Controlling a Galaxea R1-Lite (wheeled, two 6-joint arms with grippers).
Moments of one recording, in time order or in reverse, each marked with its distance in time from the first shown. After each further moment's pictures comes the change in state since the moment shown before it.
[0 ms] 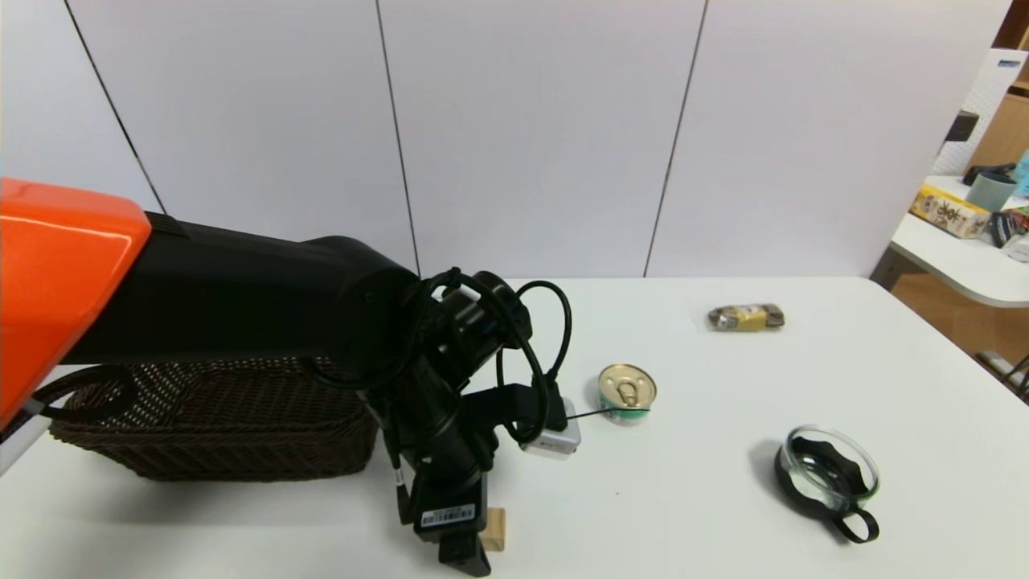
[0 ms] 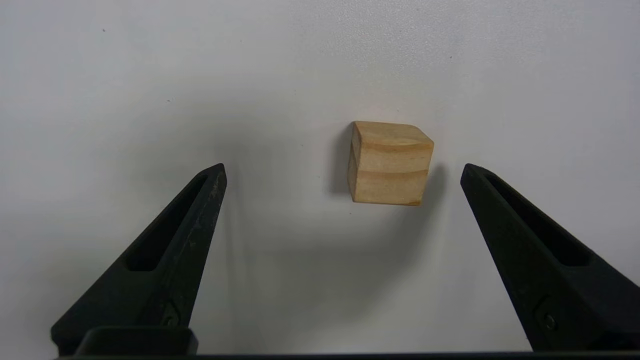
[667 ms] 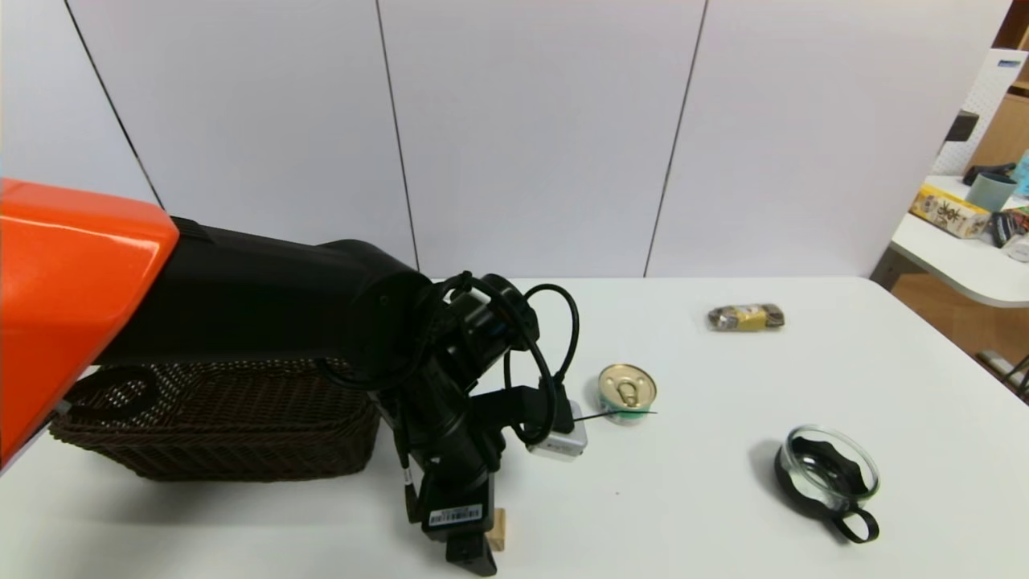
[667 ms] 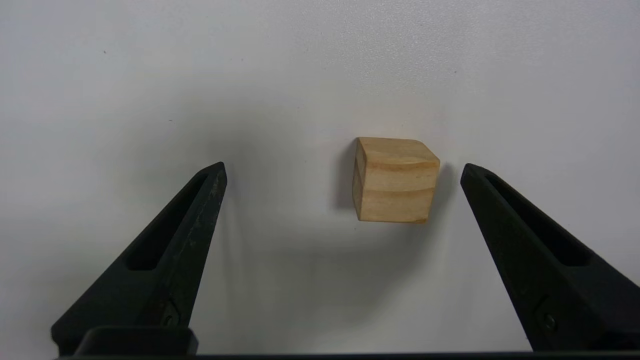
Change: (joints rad) left arm -0.005 0.023 -0.018 -0.001 -0.003 0.010; right arm 0.000 0.000 0.000 0.000 0.000 0.000
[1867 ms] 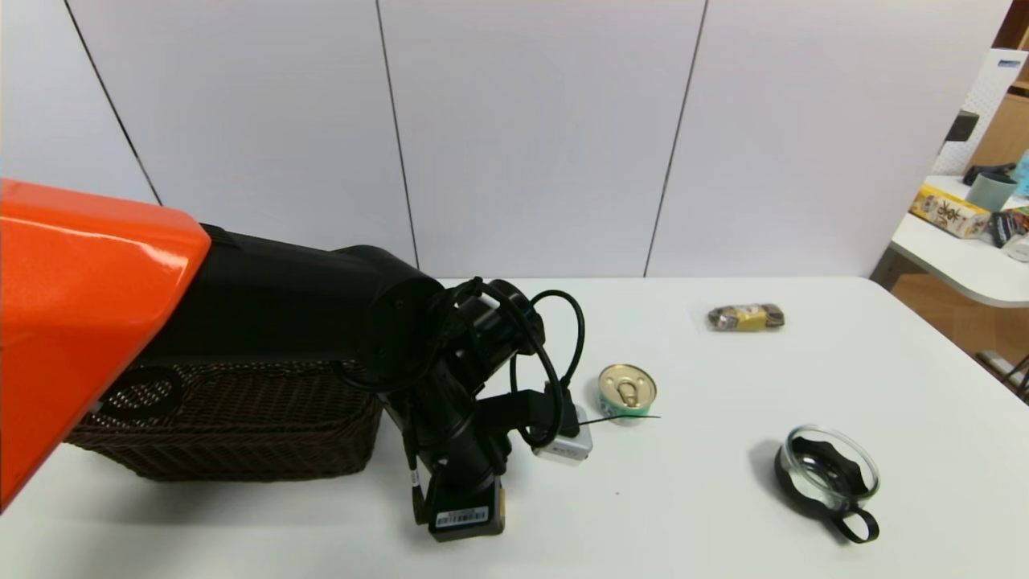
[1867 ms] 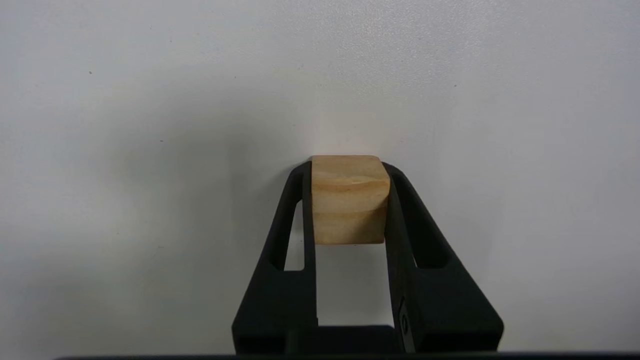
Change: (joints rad) left arm -0.003 0.026 -0.015 0.003 -0.016 0.009; right arm 0.000 0.000 0.000 0.000 0.000 0.000
